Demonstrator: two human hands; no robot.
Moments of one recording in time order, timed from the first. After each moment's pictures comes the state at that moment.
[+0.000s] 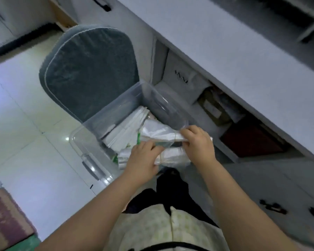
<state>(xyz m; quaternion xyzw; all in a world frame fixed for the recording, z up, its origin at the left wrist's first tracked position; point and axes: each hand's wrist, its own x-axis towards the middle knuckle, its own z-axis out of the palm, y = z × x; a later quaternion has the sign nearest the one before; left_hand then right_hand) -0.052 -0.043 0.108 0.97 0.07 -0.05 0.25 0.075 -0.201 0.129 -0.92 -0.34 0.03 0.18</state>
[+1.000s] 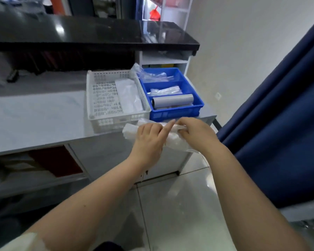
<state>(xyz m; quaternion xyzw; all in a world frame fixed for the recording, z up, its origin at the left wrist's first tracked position) -0.013 -0.736 0.264 0.83 -0.47 0.23 0.20 -0.082 -0.904 0.315 -0.97 0.15 -0.07 0.19</state>
